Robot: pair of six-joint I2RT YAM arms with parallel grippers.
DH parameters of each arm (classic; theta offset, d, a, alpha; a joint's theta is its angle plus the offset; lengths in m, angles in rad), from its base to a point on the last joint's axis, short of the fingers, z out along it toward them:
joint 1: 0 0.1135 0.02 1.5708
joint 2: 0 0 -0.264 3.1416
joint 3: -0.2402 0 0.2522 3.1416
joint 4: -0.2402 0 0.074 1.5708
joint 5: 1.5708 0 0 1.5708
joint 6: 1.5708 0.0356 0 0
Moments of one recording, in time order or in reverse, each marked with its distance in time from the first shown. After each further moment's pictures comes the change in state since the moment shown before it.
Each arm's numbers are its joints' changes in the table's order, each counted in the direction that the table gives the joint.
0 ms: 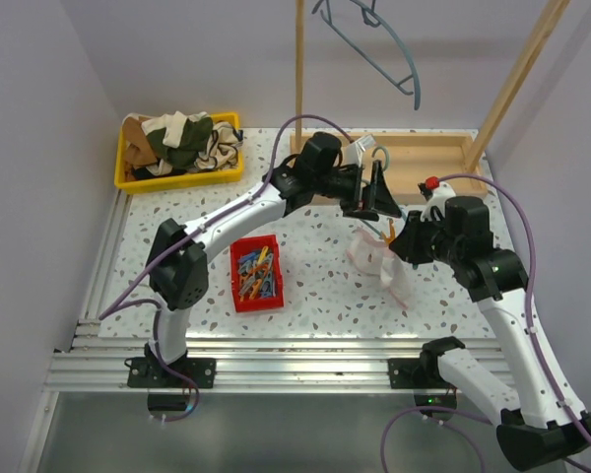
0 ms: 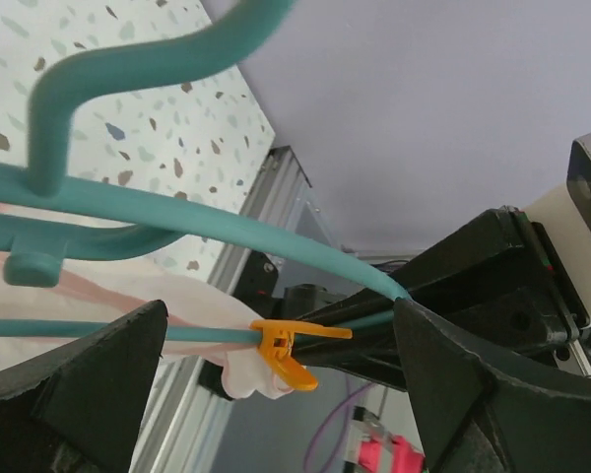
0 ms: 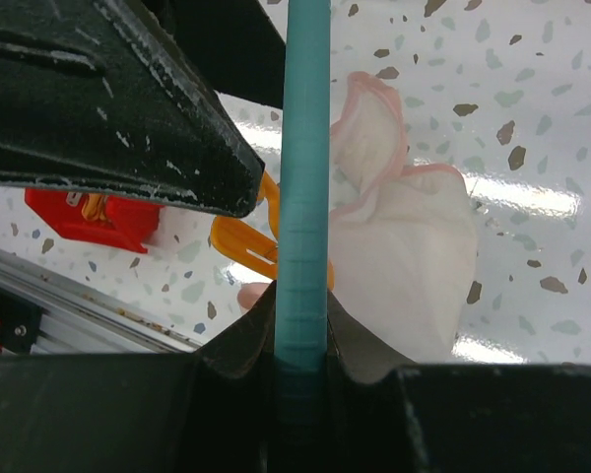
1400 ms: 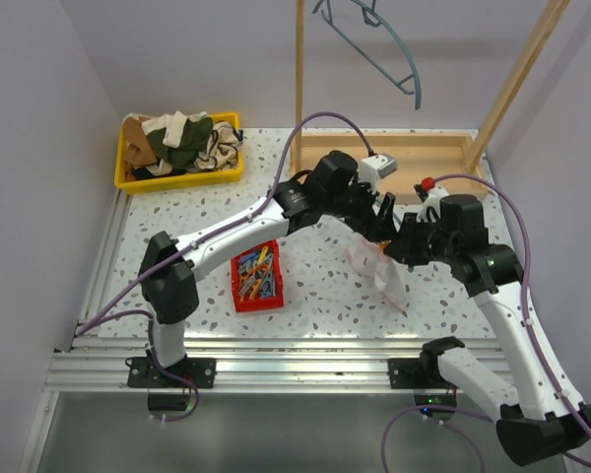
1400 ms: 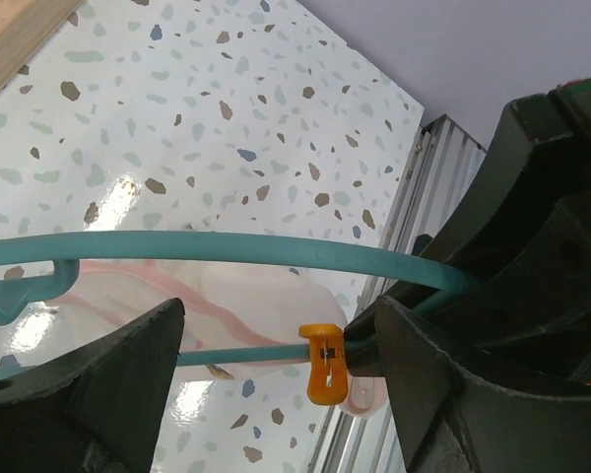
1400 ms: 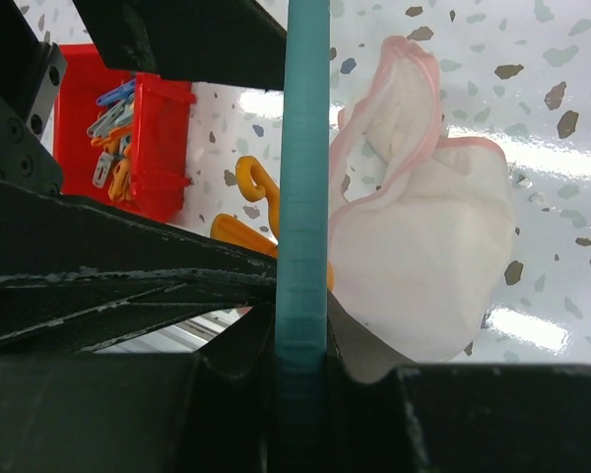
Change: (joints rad) left arm -0.147 0.096 0.009 -0.172 -0.346 0.570; right arm 0.002 -0.036 -0.001 -0.029 -0.056 0.054
